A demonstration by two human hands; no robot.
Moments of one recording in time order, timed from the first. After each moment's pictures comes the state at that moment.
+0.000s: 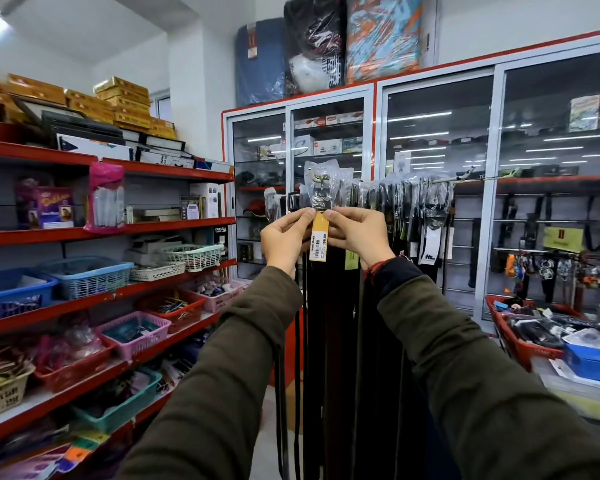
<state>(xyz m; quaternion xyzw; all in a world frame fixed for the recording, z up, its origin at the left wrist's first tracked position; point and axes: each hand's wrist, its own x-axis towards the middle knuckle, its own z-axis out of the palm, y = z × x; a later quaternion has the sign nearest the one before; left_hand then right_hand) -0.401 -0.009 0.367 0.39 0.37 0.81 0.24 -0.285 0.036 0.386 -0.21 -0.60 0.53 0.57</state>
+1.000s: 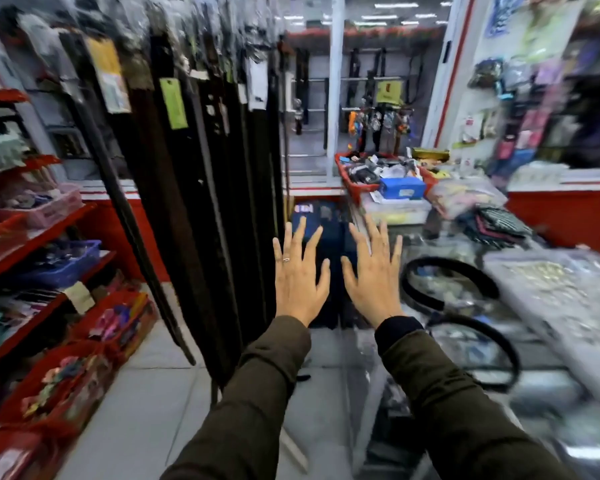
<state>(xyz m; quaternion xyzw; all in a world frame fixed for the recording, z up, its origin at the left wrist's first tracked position) -0.161 -0.018 0.075 0.73 0.54 0.41 -0.06 -0.016 -0.020 0.084 -0.62 -0.70 -0.10 0.34</state>
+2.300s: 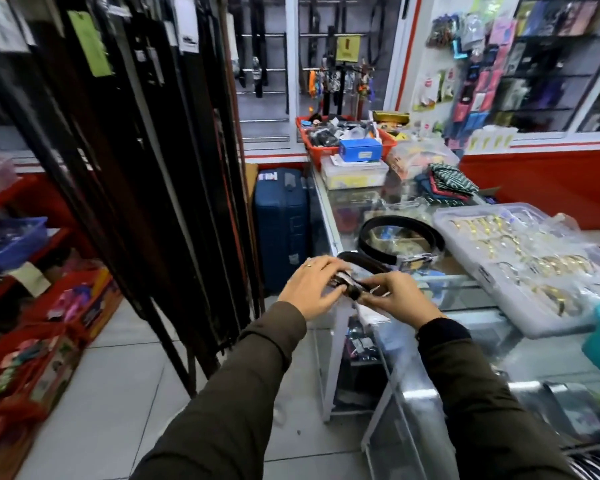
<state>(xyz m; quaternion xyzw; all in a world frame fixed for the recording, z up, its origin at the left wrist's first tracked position) -0.091 -0.044 0.003 0.88 0.36 0.28 0.11 0.121 -0.096 0.022 -0.60 -0.72 0.23 0.28</state>
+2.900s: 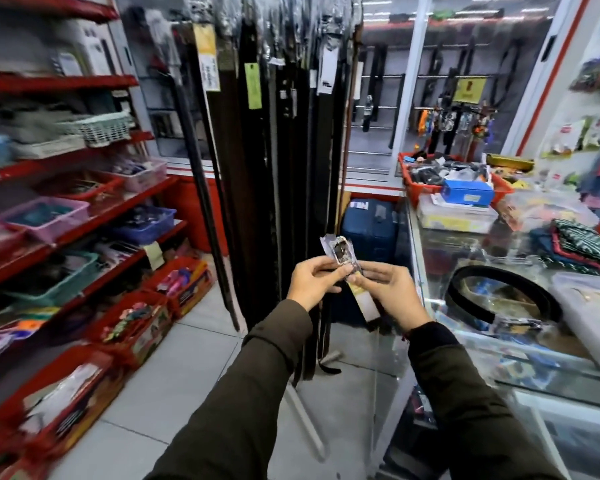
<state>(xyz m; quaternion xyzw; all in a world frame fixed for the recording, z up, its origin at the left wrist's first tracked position) -0.200 -0.050 0.047 0.48 0.50 0.57 0.44 -0.024 -0.043 0.060 -0.41 -0.65 0.44 0.46</state>
